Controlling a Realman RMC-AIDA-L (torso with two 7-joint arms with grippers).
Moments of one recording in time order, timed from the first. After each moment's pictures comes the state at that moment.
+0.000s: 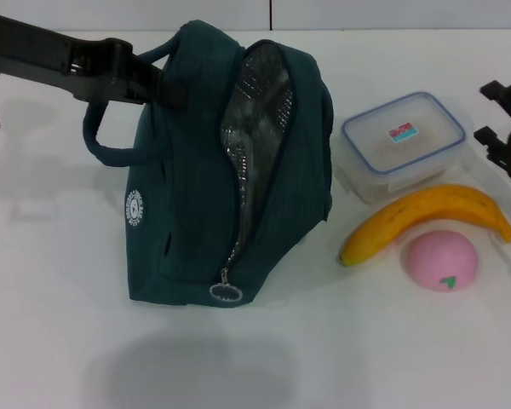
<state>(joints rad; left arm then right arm) -0.71 -1.94 0.77 1.10 2.08 1.87 -2.67 0.55 2.03 -1.03 -0.01 -0.80 -1.15 1.86</state>
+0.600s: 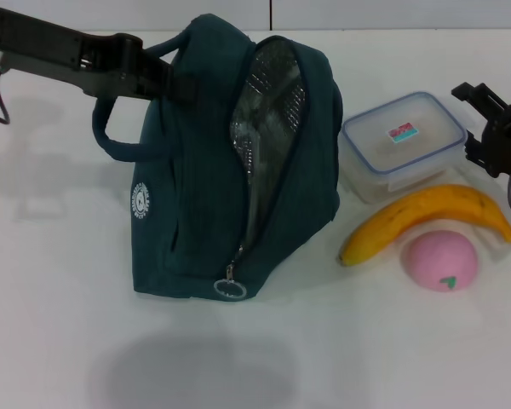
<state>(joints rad) -0.72 -1.95 0.77 1.10 2.08 1.87 -2.66 0.61 2.03 -1.07 0.00 -0.80 -1.05 1.89</state>
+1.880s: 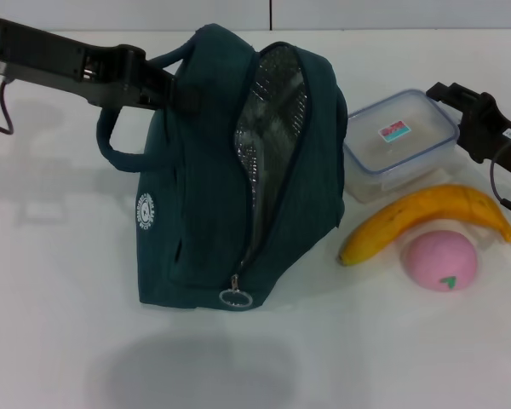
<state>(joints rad) -0.71 -1.96 0.77 1.07 2.07 1.88 -2.64 0.64 2.03 -1.18 -0.08 -0.80 -0.99 1.88</state>
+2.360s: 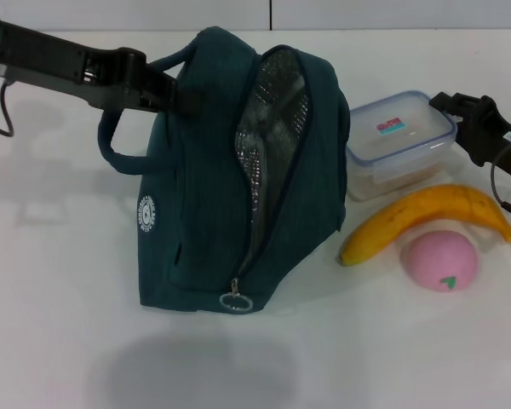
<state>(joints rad) -0.71 -1.96 0.77 1.07 2.07 1.88 -2.63 0.64 2.03 -1.18 -0.07 -0.80 -0.99 1.87</state>
